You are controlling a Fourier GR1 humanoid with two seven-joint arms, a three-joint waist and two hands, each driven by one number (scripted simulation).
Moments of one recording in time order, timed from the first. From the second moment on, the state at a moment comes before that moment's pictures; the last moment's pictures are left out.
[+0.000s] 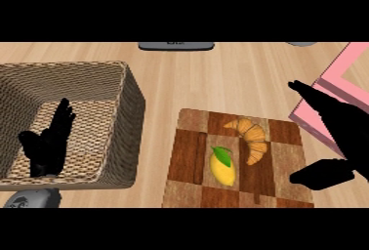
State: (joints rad) left arm -0.07 0.26 0.02 -1.43 0.07 0.21 0.07; right arm -0.32 -0.74 0.33 -2.01 0.24 0.19 0.81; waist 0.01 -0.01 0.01
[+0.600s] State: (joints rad) left arm -0.06 0.25 0.03 -1.43 0.06 0.19 0.07; right arm -0.44 -0.57 0.45 -1.92 0.28 0.28 1.00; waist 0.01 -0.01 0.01
